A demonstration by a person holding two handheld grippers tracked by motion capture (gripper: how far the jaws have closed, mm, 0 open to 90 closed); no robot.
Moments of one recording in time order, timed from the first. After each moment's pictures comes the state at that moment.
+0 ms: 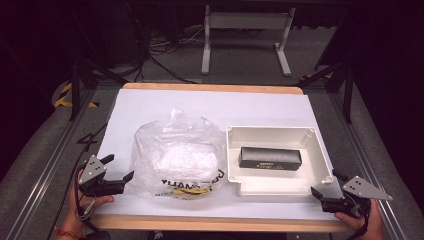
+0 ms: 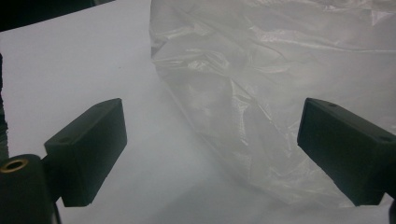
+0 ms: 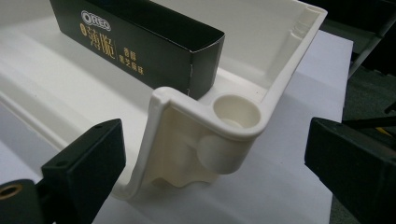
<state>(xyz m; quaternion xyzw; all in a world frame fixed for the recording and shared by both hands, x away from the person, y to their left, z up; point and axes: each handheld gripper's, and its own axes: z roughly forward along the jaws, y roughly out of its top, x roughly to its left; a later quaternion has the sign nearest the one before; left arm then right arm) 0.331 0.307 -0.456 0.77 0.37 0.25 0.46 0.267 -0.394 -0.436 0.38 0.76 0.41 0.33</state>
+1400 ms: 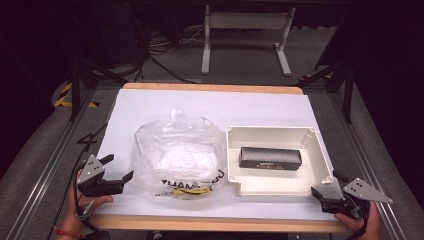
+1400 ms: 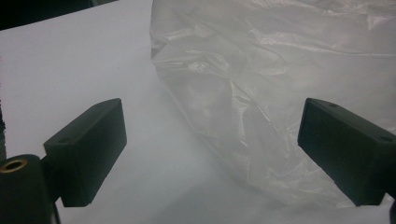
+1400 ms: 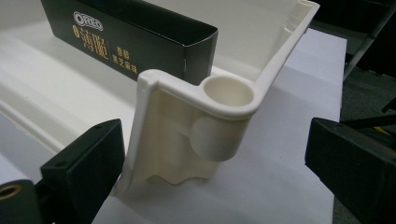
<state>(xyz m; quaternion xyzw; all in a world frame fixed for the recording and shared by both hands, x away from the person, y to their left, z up) 0.331 0.310 -0.455 0.76 0.37 0.25 0.47 0.266 -0.397 -0.445 0.39 0.75 0.42 0.34</state>
